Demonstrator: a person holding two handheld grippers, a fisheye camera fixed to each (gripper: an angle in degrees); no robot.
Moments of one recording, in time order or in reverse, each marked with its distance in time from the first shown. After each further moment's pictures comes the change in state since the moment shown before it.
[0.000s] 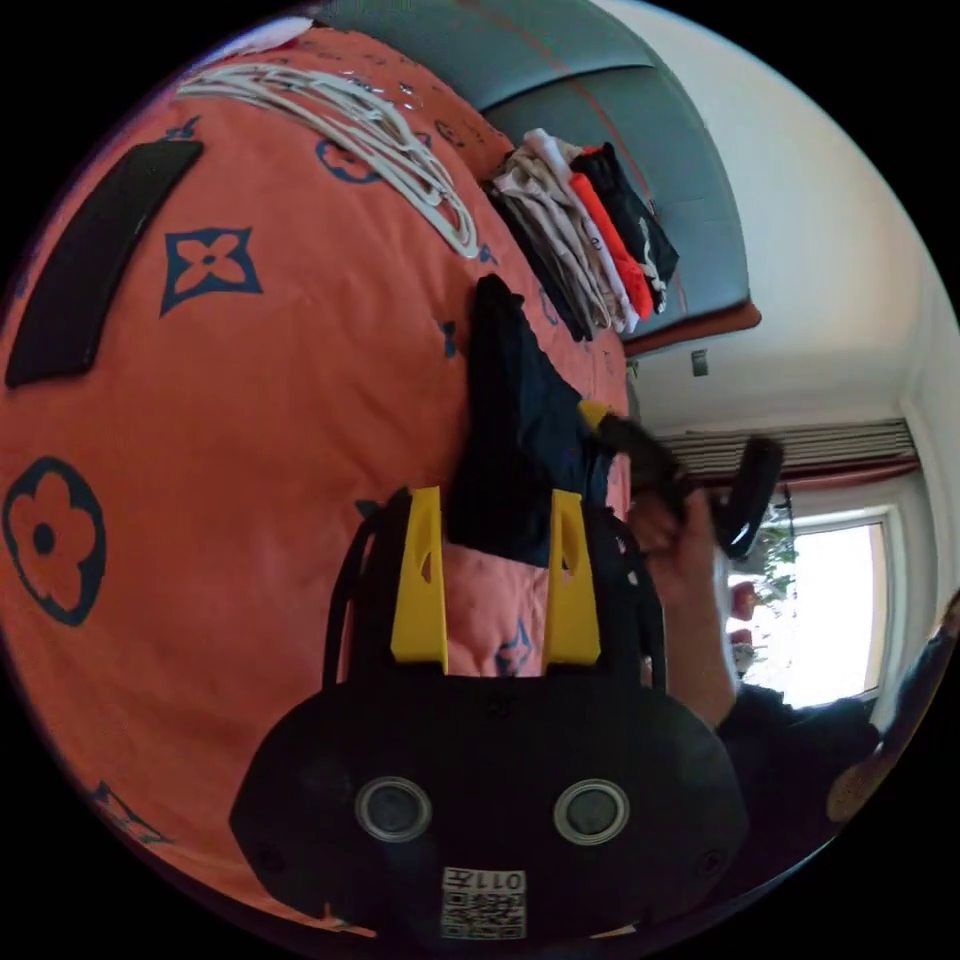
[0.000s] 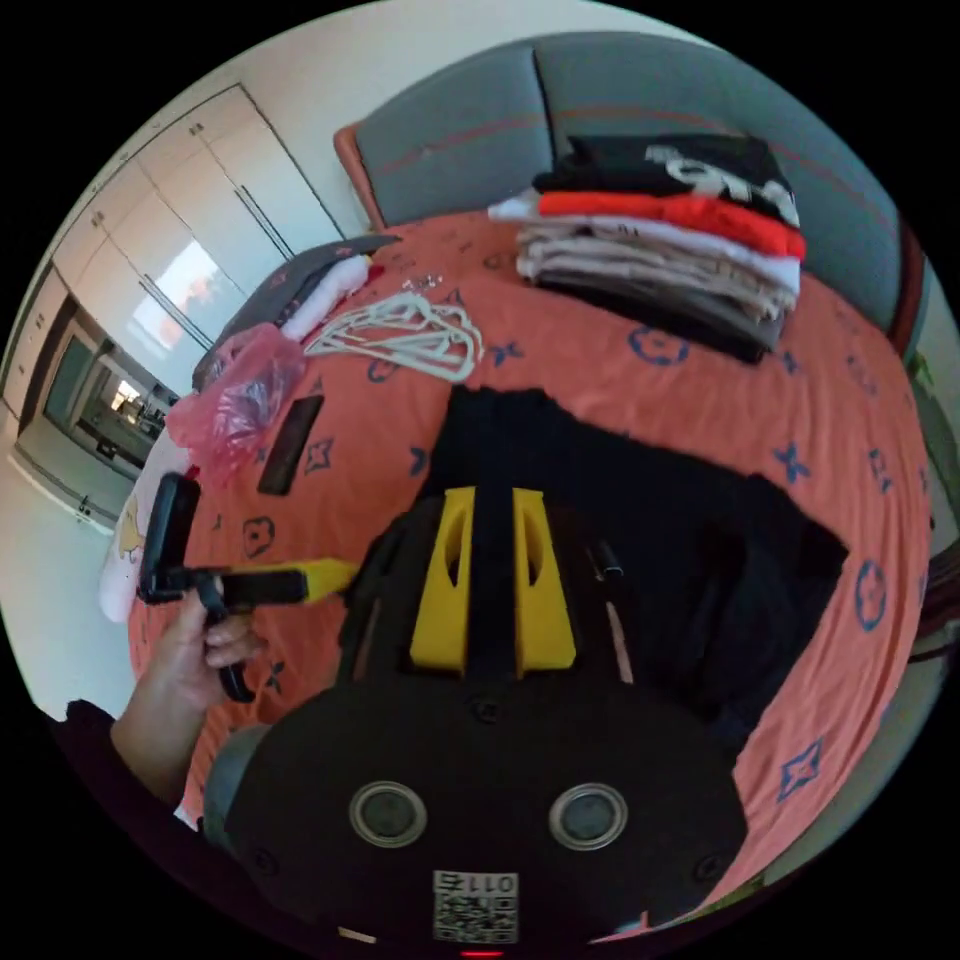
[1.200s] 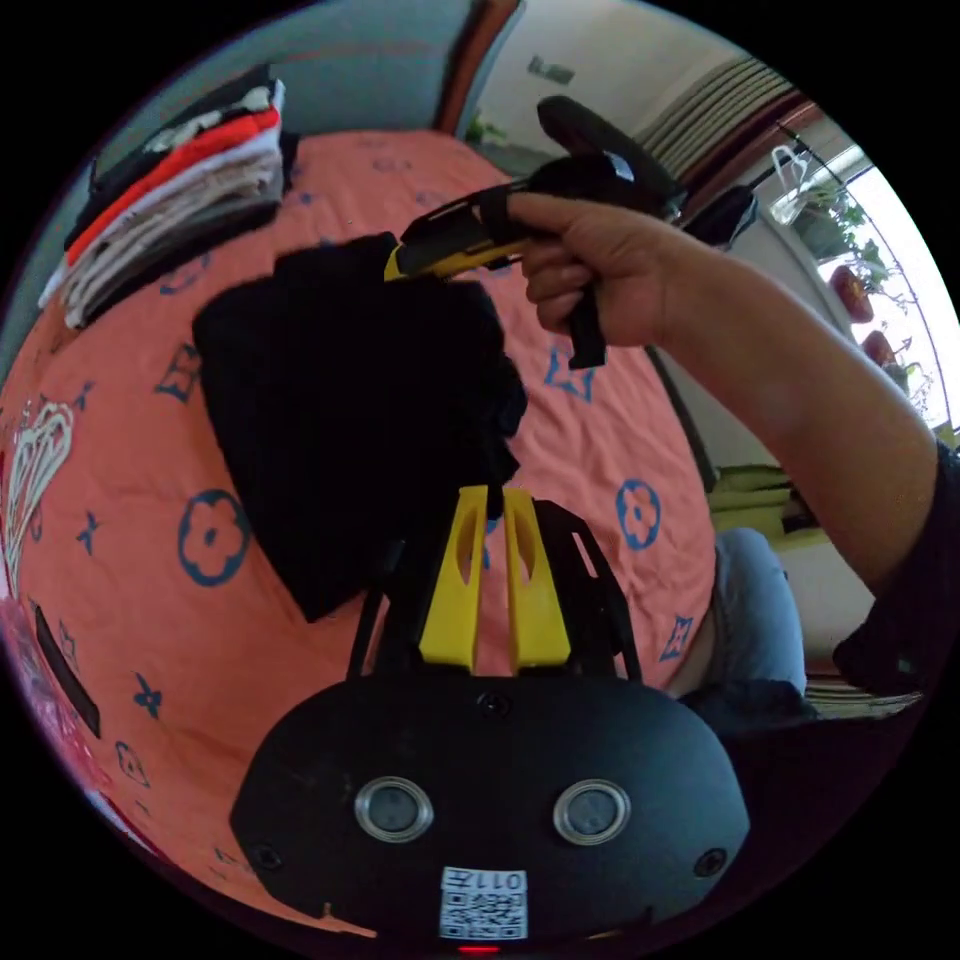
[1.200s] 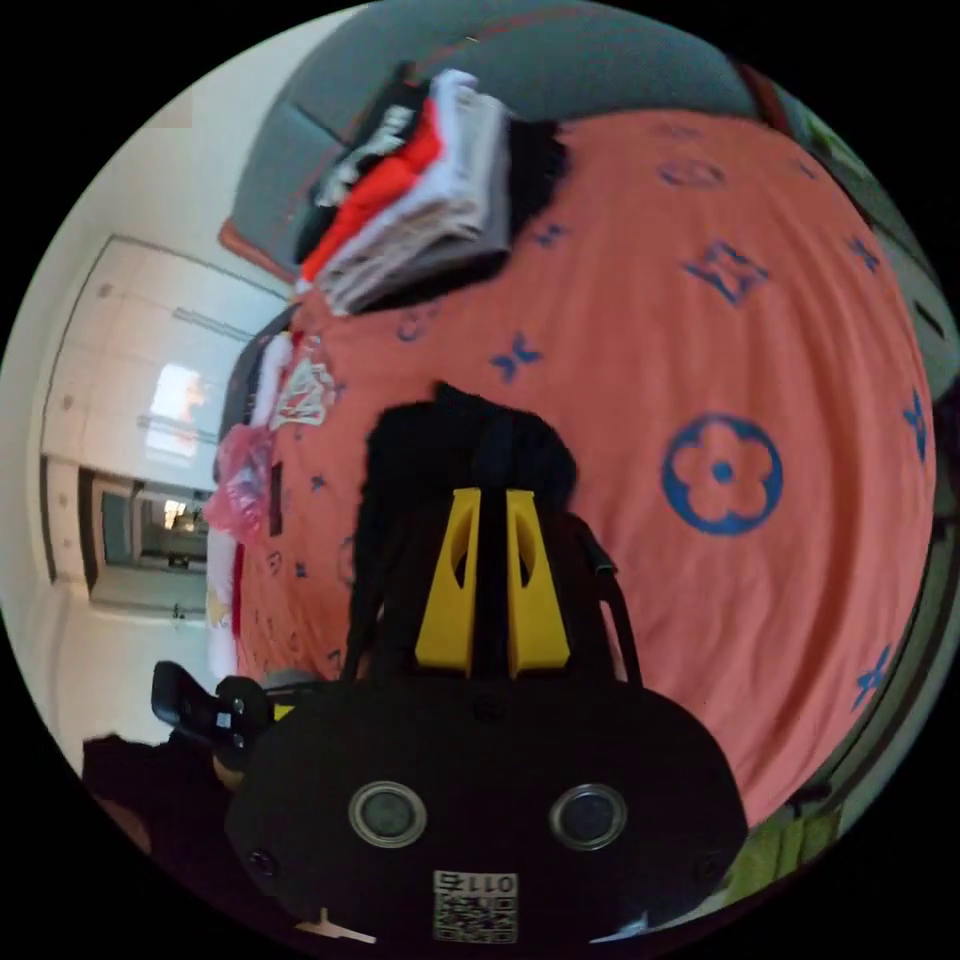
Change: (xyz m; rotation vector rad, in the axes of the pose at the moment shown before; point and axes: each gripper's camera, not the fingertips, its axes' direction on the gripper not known) left arm 0.403 0.062 0.130 -0.393 -0.354 0.702; right arm 0.379 0.145 0.017 -0.120 -0.191 0.429
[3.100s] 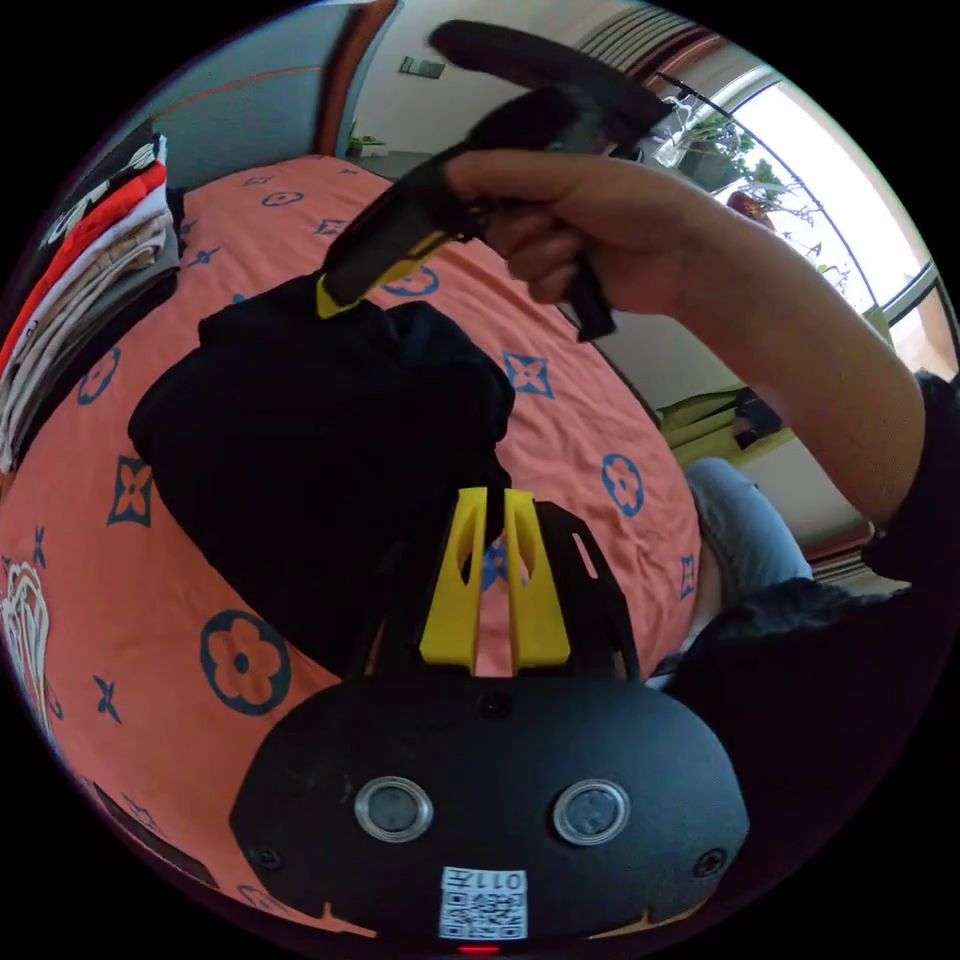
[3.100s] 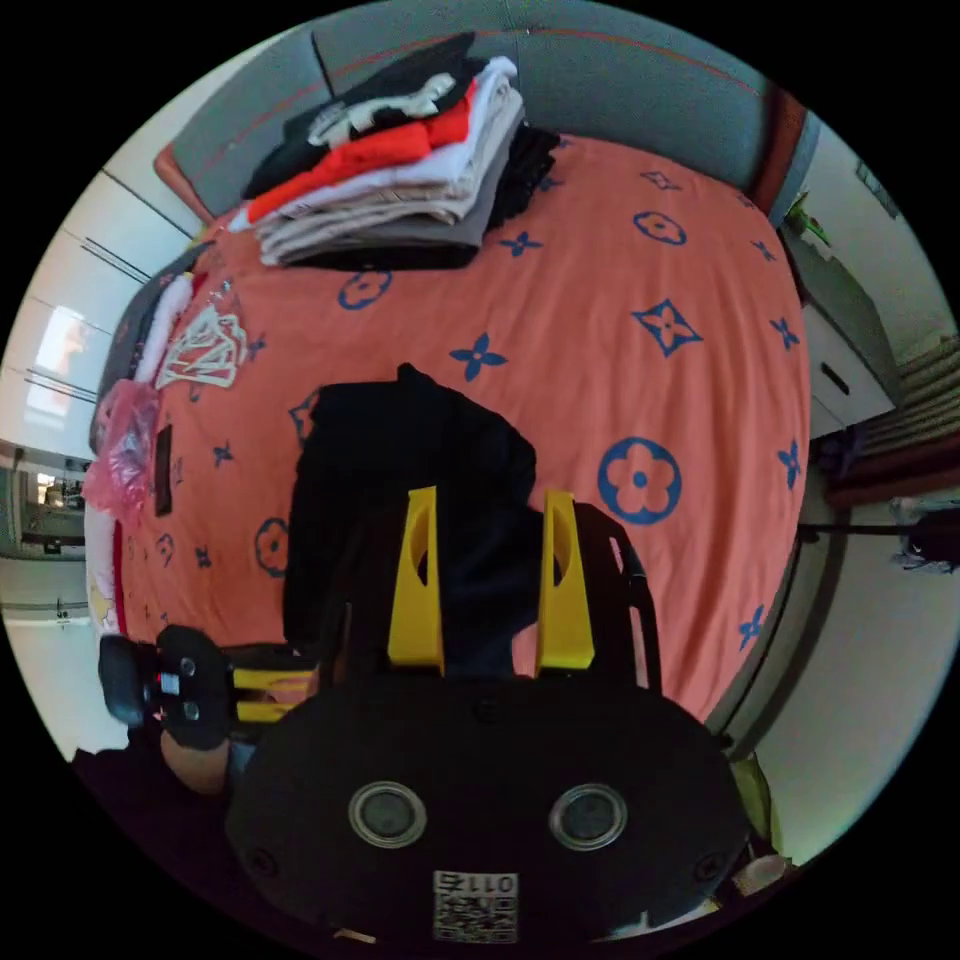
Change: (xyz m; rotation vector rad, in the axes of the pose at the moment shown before) left arm 0.092 -0.115 -0.148 0.015 0.170 0.309; right arm 0.018 -0.053 0.008 -0.083 0.427 -0.088
